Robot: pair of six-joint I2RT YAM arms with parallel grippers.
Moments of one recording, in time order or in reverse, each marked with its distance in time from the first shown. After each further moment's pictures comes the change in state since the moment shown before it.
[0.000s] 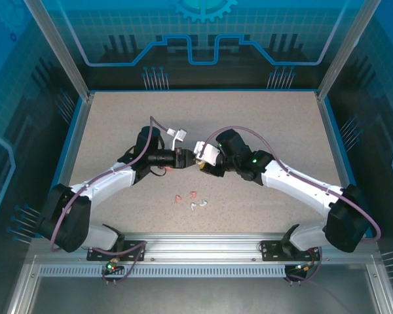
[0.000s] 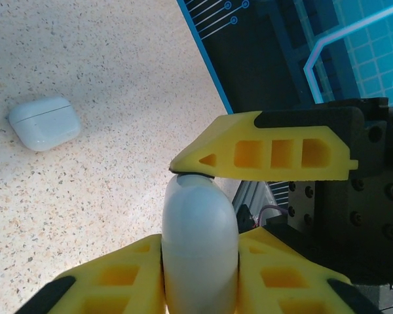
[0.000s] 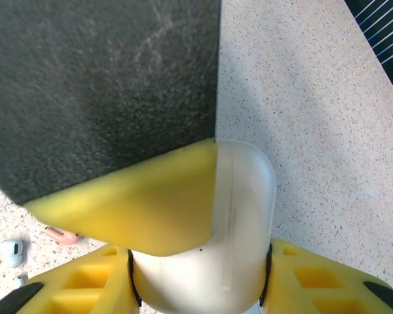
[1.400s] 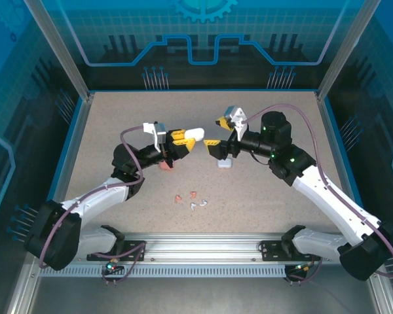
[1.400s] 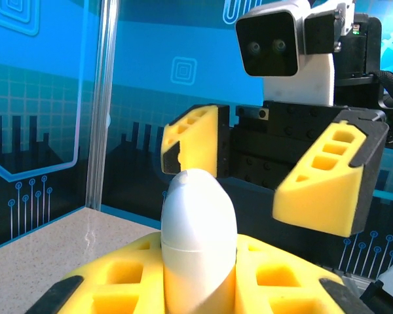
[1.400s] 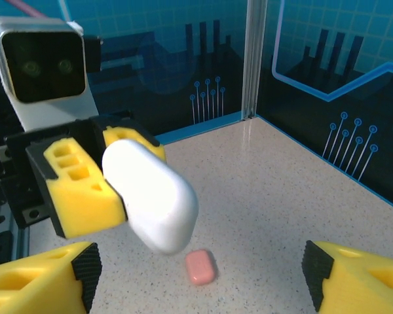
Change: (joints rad) left arm -0.017 -0.153 -0.195 0.905 -0.156 0.264; right arm -0.203 -0.242 0.053 0.212 -0.406 0.432
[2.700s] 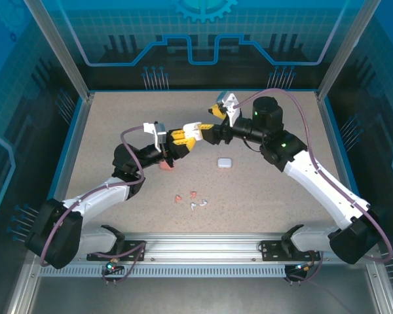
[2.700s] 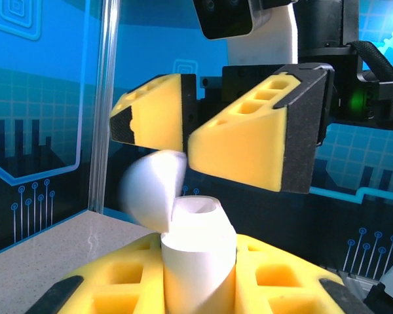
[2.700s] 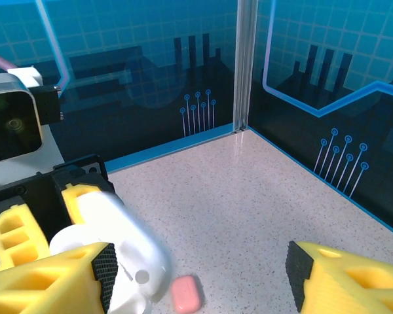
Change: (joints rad) left arm -0.002 0.012 0.000 0.018 -0.002 0.012; right arm 0.000 0.143 0.156 -0.003 0.016 0.002
